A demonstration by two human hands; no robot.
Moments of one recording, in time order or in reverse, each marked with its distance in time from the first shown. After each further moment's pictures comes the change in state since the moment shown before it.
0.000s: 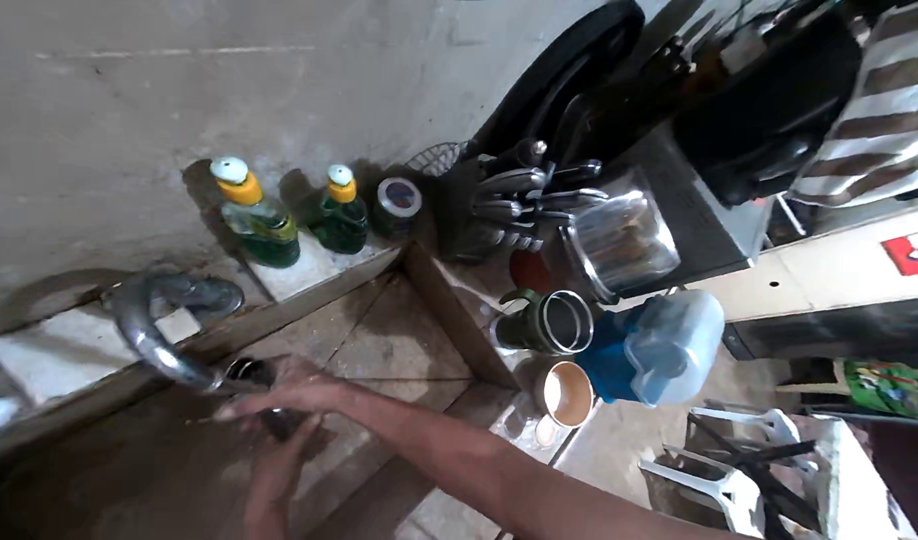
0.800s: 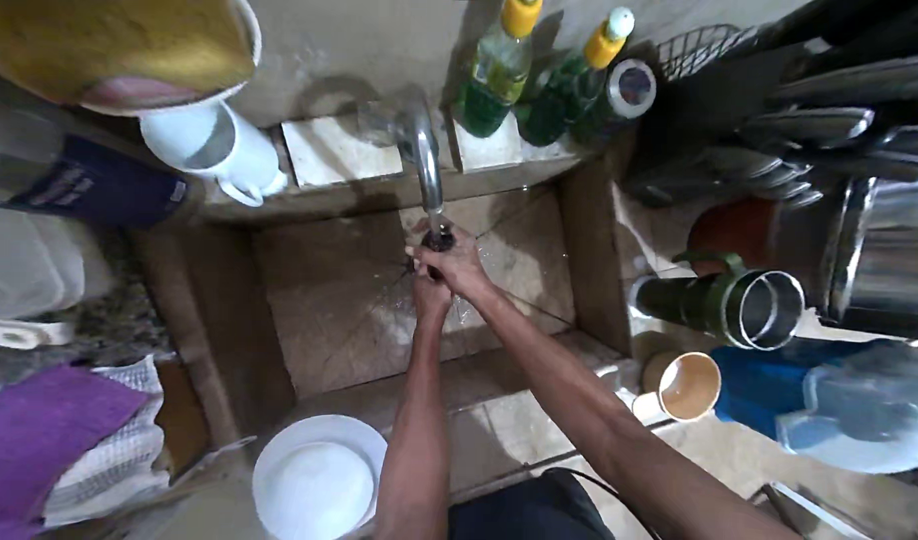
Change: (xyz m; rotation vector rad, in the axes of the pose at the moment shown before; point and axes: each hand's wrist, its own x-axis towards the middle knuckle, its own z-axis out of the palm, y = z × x) left_hand 0.022 0.005 0.040 0.346 0.420 0.072; right_hand 0.009 0.053 0.004 -0.013 0.149 -0.286
